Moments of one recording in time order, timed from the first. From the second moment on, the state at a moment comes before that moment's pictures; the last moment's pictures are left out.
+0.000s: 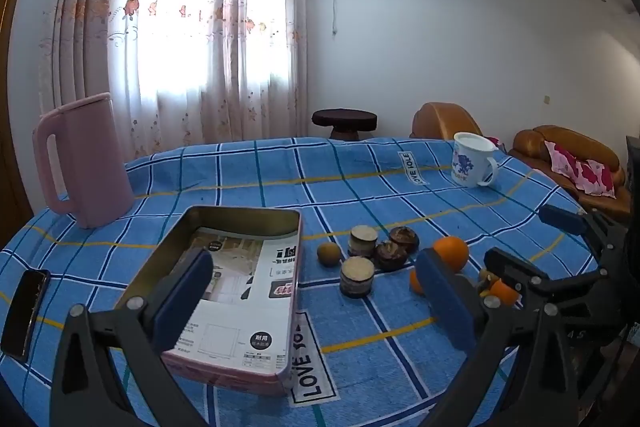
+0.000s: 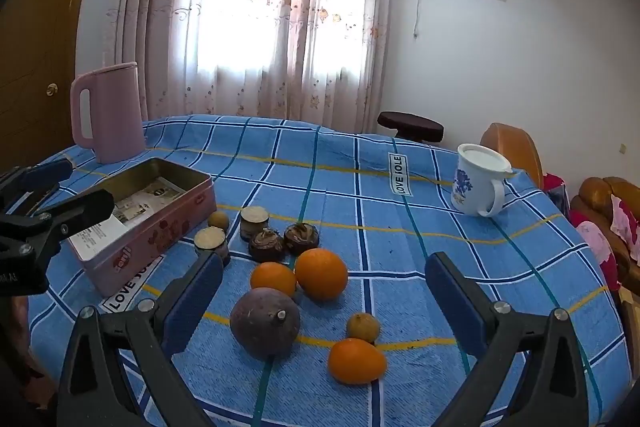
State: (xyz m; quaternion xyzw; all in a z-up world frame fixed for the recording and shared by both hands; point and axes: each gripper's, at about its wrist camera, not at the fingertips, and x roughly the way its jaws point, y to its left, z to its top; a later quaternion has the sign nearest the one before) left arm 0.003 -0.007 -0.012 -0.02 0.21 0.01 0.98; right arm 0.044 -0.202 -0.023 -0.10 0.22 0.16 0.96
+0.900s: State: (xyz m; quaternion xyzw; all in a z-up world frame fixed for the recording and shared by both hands) left arm 0.004 -0.014 -0.013 -0.01 0.22 0.01 0.98; right arm 0.043 -0.210 -0.030 -0.09 0.23 0.15 0.96
